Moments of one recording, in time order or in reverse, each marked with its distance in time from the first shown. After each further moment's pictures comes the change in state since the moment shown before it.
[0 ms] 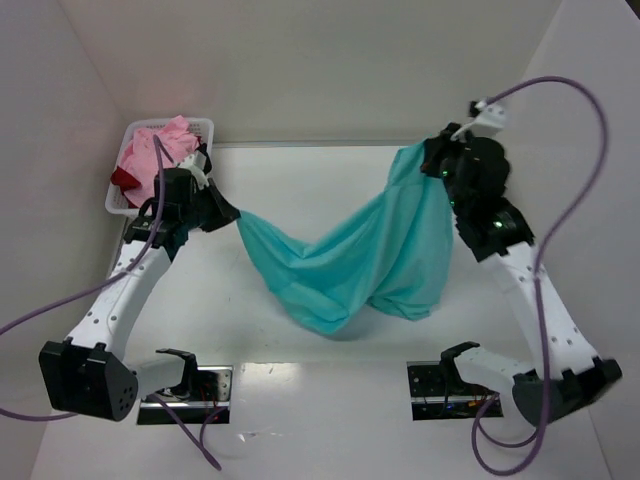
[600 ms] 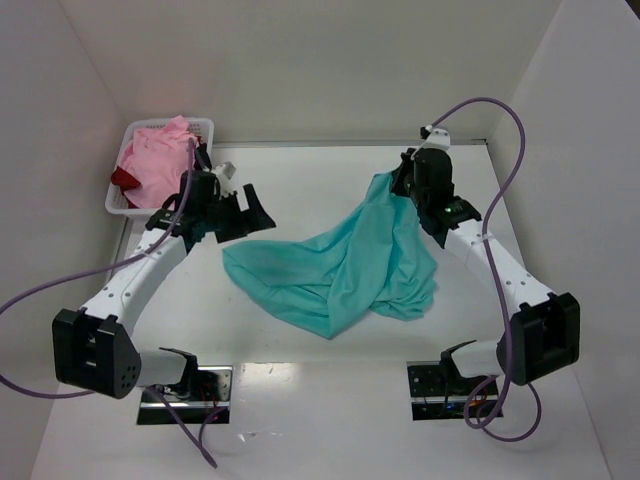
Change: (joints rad) left arm -0.050 0.132 -0.036 -0.043 0.076 0.024; right arm 0.000 0.262 -0.279 0.177 -0.094 0.093
